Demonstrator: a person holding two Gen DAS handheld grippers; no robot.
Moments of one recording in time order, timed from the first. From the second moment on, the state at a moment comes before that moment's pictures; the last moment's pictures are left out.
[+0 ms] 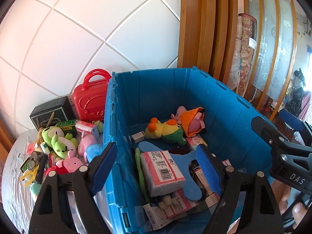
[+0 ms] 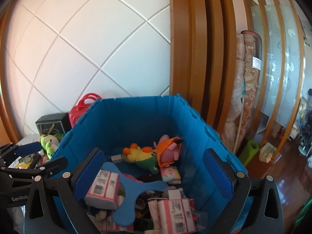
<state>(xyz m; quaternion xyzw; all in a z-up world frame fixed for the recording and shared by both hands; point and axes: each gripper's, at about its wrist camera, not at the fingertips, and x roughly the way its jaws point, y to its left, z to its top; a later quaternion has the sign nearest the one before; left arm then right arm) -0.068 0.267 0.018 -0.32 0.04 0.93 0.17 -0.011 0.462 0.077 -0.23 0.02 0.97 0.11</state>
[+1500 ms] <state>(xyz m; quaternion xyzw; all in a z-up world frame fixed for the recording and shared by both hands) -0.099 -0.172 -0.161 -0.48 -0.07 0.87 -0.06 -0.135 0.115 -0.047 -0.39 -0.06 0.91 -0.10</state>
